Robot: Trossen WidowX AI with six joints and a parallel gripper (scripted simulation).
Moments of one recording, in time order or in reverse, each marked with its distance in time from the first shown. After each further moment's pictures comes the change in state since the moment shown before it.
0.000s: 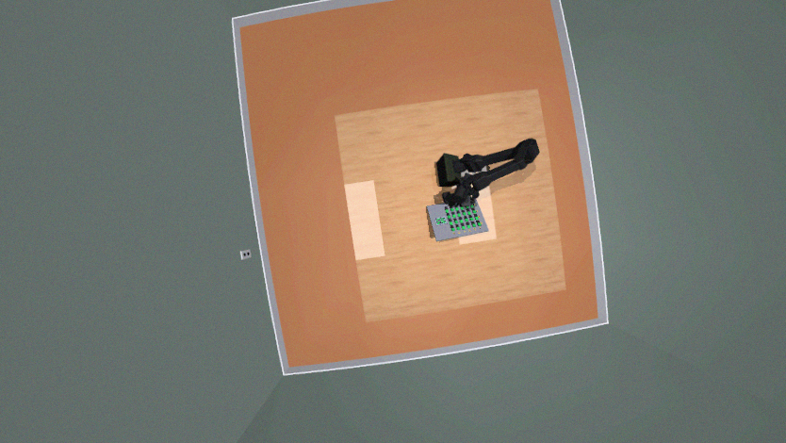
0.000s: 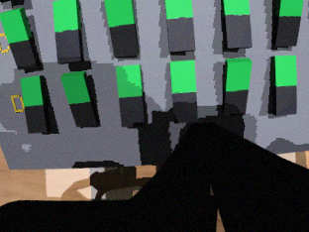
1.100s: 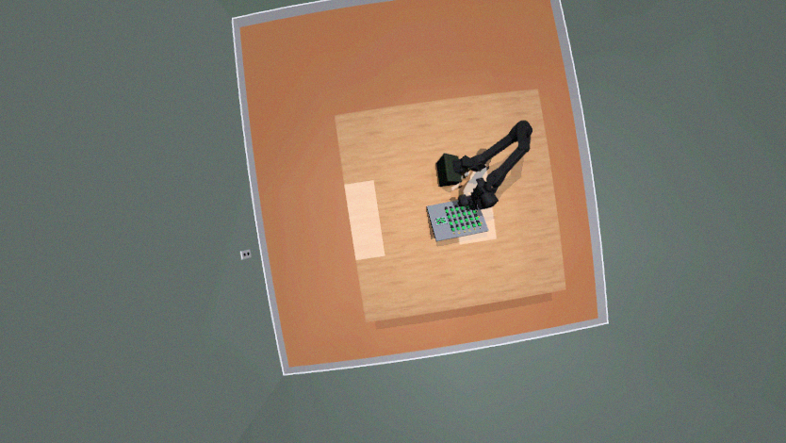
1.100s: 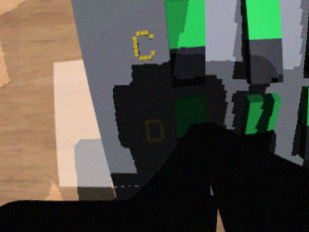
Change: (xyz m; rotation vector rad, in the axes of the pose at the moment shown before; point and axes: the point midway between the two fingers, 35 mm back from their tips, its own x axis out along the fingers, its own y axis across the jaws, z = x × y) arm 0.035 0.092 0.013 0.022 0.064 0.016
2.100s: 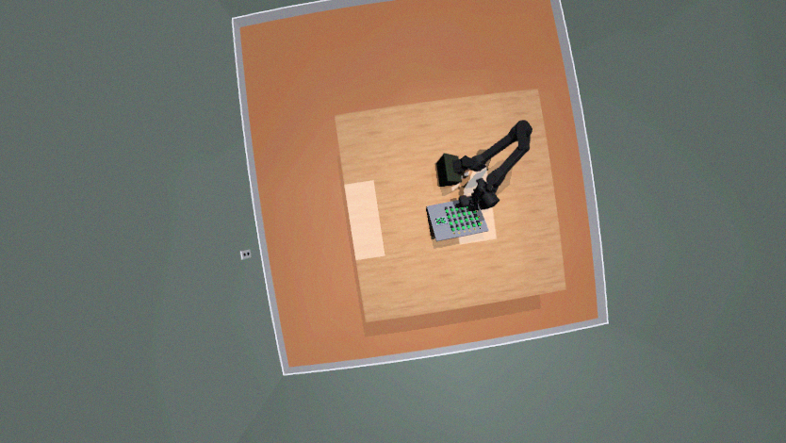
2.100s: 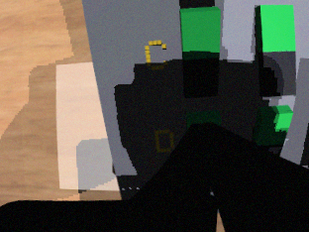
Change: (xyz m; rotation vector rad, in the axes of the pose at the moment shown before) arm 0.003 0.004 0.003 -0.011 -0.016 0.010
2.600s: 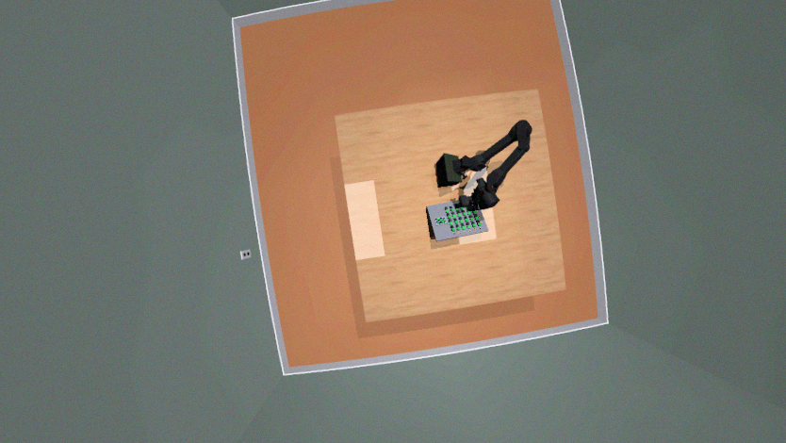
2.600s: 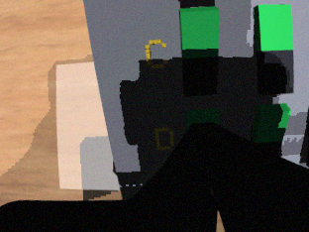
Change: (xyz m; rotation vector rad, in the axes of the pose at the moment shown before) arm -0.002 0.000 0.000 0.000 0.000 0.000
